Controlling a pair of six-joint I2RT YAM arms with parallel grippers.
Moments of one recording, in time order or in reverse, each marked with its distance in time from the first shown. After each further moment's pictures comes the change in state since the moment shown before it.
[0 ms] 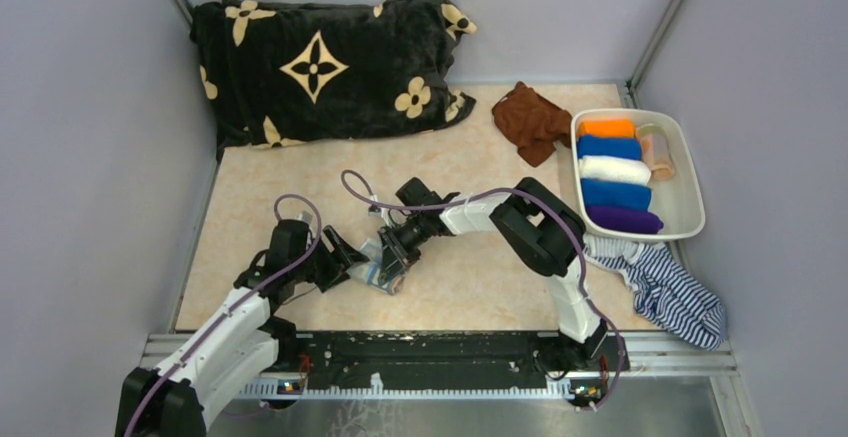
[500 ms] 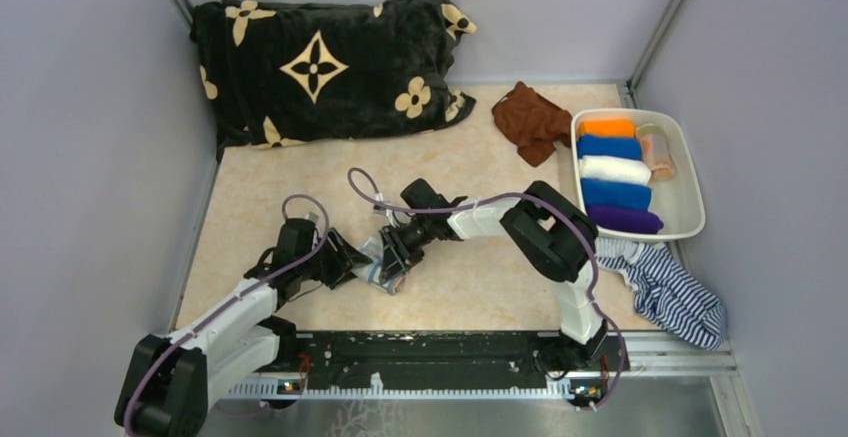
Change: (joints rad) left arm 0.000 0.144 -0.036 0.143 0.014 -0.038; right arm -0.003 -0.040 -0.078 0.111 0.027 0.100
